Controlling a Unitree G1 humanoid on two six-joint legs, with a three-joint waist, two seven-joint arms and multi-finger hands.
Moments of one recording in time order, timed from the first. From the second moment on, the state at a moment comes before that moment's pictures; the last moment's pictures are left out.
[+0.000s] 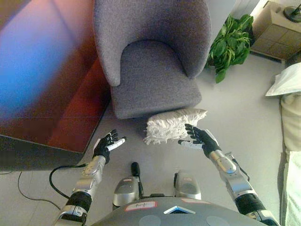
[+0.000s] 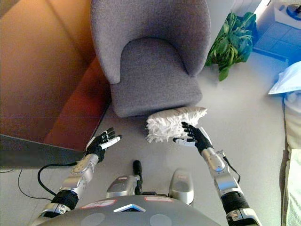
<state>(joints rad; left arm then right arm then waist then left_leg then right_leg) 0.07 0.34 -0.16 0.61 -0.40 -0.04 0.00 0.15 -0.41 0.18 0.34 -0.04 -0.03 0.12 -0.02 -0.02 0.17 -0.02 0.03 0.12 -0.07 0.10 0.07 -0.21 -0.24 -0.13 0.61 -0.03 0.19</state>
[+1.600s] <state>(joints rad) -0.31 0.39 -0.26 0.47 -0.60 -0.13 0.17 -0.76 -0.77 0.48 0.55 -0.43 -0.03 -0.21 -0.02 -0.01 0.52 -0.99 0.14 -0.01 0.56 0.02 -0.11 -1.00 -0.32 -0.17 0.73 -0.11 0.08</state>
